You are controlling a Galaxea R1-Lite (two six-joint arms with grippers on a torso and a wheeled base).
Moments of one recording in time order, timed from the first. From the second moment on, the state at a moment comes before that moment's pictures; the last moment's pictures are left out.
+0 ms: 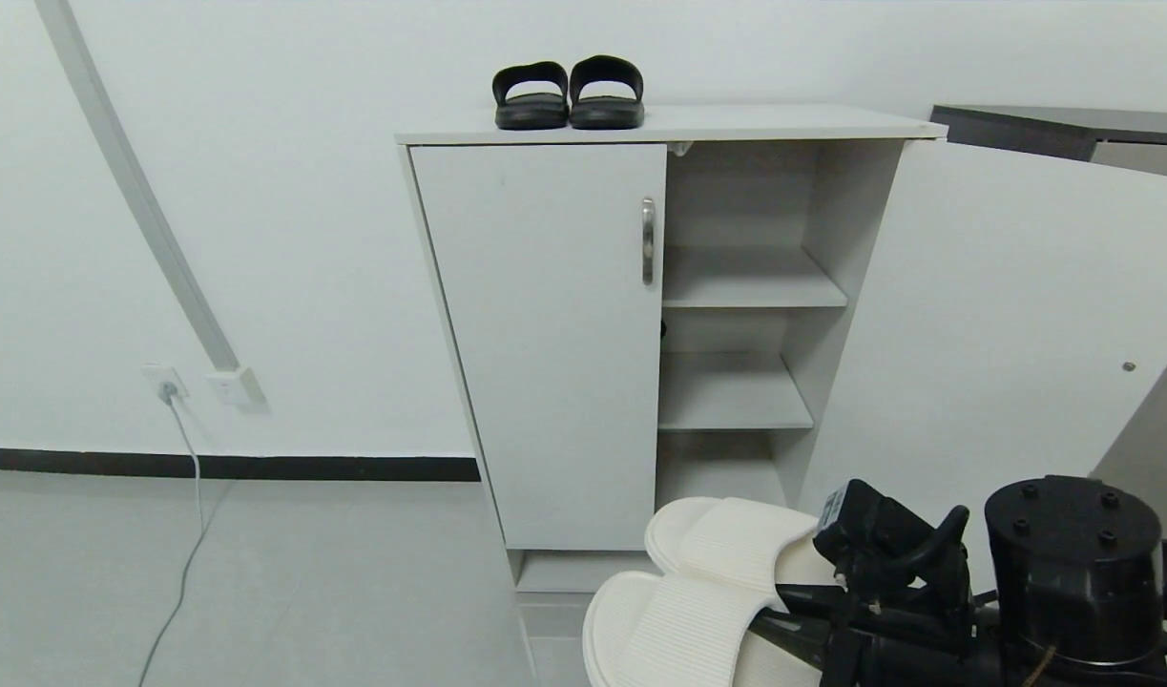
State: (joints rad) left arm 0.24 0.12 -0.16 0.03 -0.22 -0.01; right arm 0.83 1.57 -0.43 -0.76 0.11 -0.10
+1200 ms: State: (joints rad) left arm 0.00 0.02 0.00 0.00 0.04 0.09; right arm 0.84 1.59 -0.42 -0.77 0.10 -0.12
